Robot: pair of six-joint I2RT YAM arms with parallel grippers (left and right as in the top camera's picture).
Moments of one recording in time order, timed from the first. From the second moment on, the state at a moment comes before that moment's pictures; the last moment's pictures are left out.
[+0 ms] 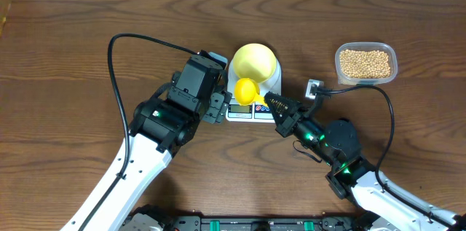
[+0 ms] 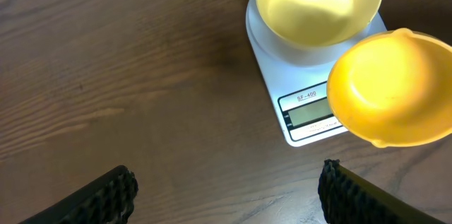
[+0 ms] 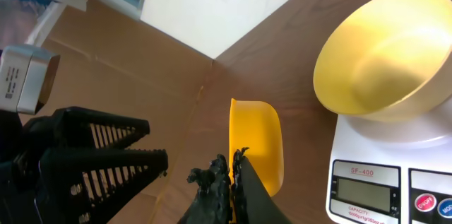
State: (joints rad) left arm -0.52 1.24 1.14 -0.86 -0.22 -0.04; right arm 0.61 1.22 0.30 0.85 -0.19 0.97
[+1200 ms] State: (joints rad) left arm -0.52 1.24 1.14 -0.86 -0.22 -0.04; right arm 0.61 1.01 0.51 0.29 -0.03 0.62
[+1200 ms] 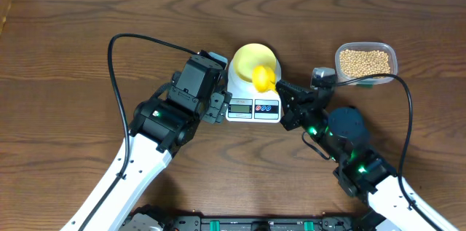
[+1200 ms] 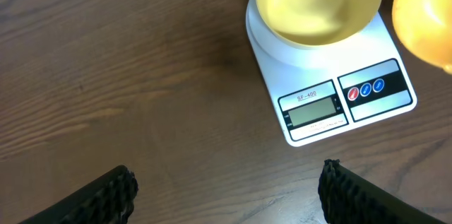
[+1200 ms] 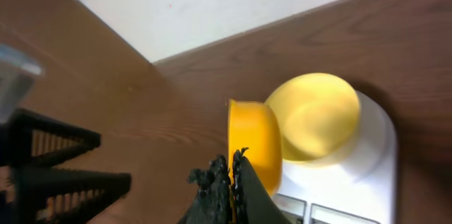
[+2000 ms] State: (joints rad) left arm -0.52 1.24 1.14 -0.86 -0.22 -0.04; right arm 0.49 1.01 0.84 -0.32 0.05 0.51
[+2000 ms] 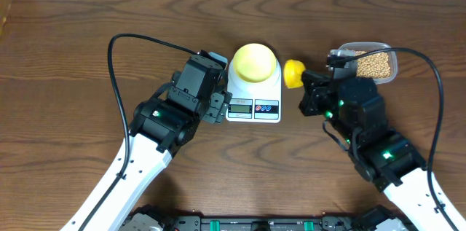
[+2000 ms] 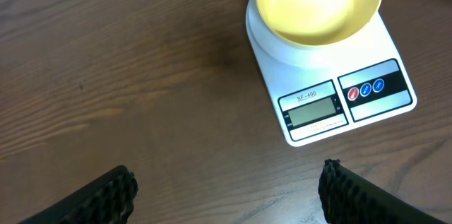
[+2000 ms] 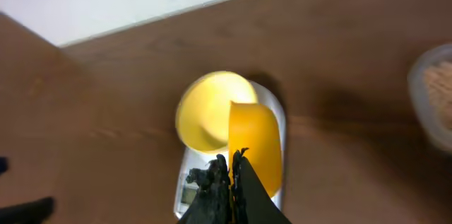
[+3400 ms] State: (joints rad) left arm -0.52 1.24 1.14 -0.86 -0.22 -0.04; right arm 0.20 1.33 1.35 -0.77 0.11 0.23
